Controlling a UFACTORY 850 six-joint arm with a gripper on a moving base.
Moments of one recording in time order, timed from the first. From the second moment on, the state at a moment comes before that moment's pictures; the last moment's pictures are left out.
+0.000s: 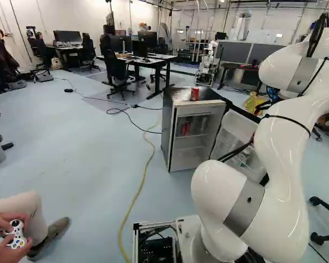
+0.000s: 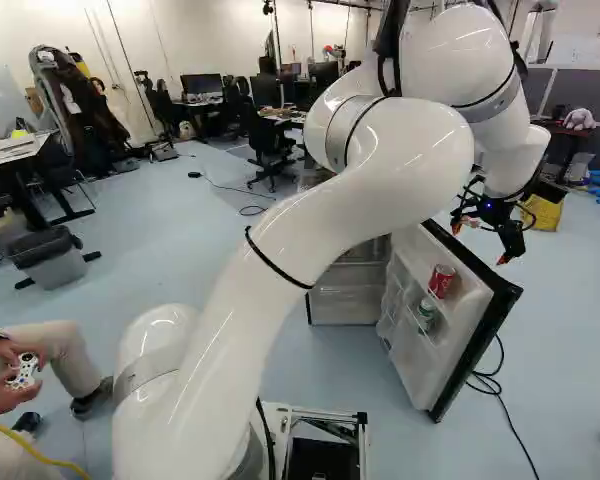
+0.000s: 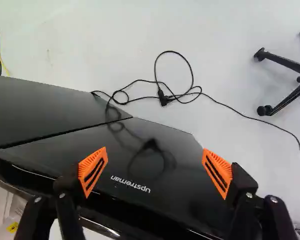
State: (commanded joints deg) arm -52.2 -50.4 -106.8 9.0 -41.6 0.0
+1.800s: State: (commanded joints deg) arm -49.2 -45.5 -98.9 9.0 -45.7 0.0
